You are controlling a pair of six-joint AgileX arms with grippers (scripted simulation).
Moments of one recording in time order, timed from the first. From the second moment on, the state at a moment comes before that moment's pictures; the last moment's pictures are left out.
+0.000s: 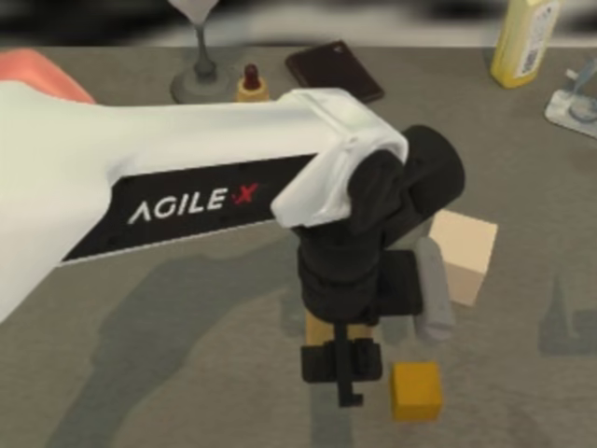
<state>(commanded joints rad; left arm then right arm) -0.92 1.98 1.49 -1.07 0.01 0.64 0.01 0.00 0.00 0.00 0.00 0.00</state>
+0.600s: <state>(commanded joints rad) -0.94 2.03 1.43 -0.97 0.01 0.65 0.01 0.00 0.00 0.00 0.00 0.00</state>
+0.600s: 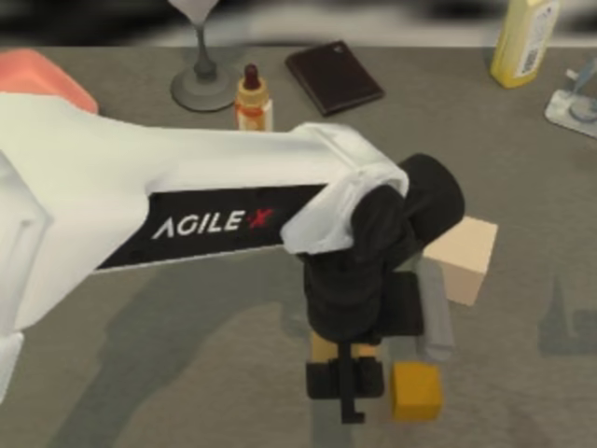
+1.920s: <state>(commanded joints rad) -0.94 2.08 1.35 -0.82 0.01 0.65 0.01 0.00 0.00 0.00 0.00 0.00</state>
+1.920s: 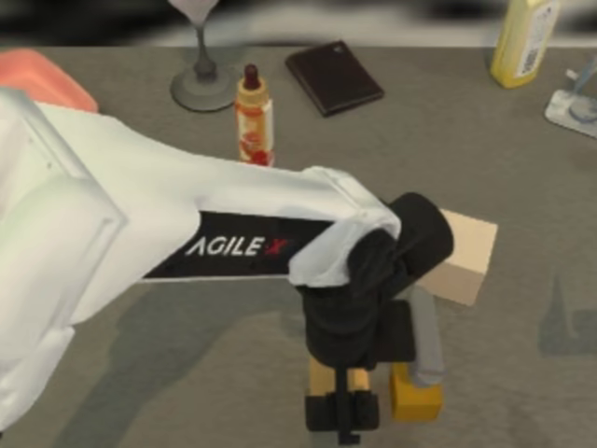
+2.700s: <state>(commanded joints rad) -0.93 2.06 1.40 -0.90 0.01 0.65 0.01 0.00 0.00 0.00 0.00 0.00</state>
